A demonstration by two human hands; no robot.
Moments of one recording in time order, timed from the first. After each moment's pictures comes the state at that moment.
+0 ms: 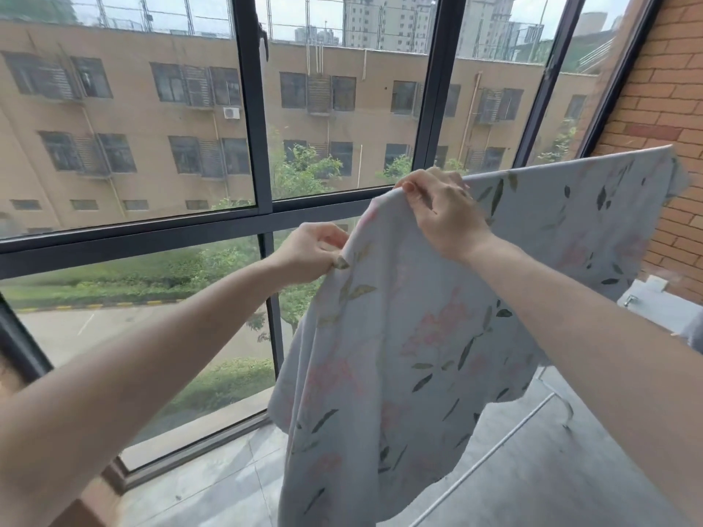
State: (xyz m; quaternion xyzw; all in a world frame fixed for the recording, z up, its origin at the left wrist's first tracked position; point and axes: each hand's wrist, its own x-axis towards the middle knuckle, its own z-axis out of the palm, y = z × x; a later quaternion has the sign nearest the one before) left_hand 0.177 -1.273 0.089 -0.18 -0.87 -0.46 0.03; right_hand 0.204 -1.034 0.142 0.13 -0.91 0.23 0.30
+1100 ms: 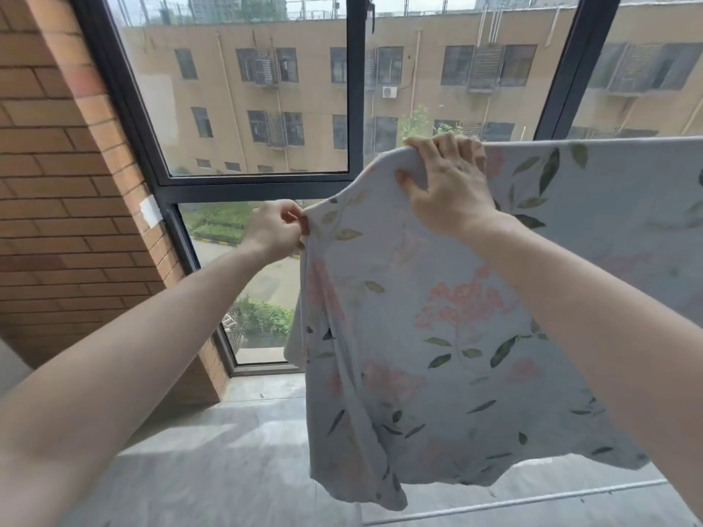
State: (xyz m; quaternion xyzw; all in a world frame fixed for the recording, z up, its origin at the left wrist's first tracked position) left_hand 0.275 -1.277 0.062 0.14 -0.89 -0.37 0.22; right_hand 0.202 -1.003 0.130 0.28 -0.90 0.18 0.27
